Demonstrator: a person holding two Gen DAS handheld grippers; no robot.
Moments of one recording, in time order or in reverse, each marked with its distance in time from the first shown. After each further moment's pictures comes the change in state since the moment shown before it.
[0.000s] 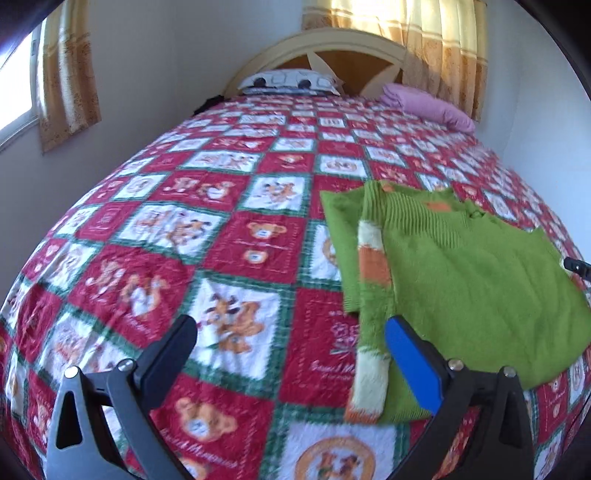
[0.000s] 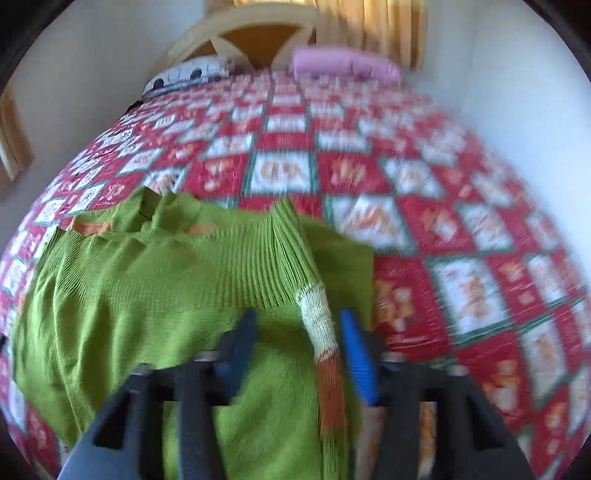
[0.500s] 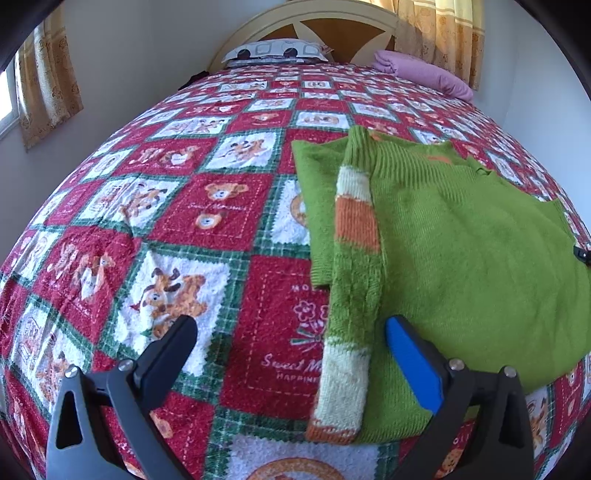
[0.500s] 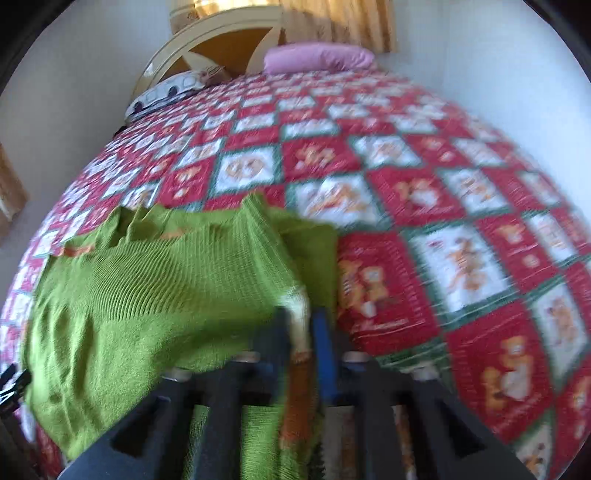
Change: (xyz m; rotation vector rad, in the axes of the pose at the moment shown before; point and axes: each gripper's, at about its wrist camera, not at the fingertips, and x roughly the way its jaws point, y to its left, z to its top) left arm 0.031 -0.024 -0.015 0.033 0.095 0.002; right arm -0.007 -0.031 -0.012 0.114 -0.064 -0.036
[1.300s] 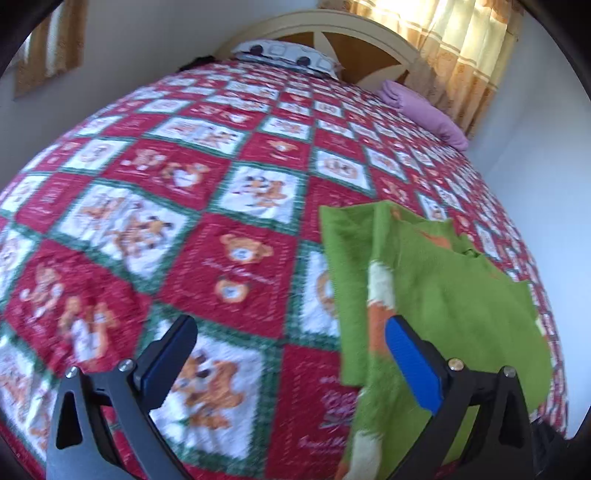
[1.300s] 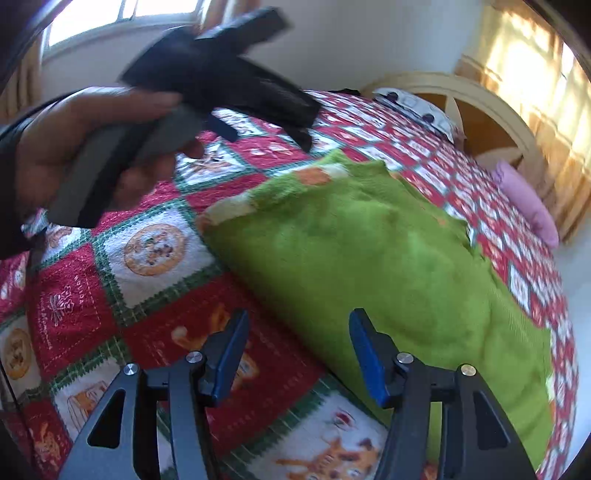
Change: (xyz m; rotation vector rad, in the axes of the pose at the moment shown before) left arm 0.022 0.058 0.063 -0.182 0.019 -0.242; right arm -0.082 0.289 -0.160 -0.883 -0.092 0.312
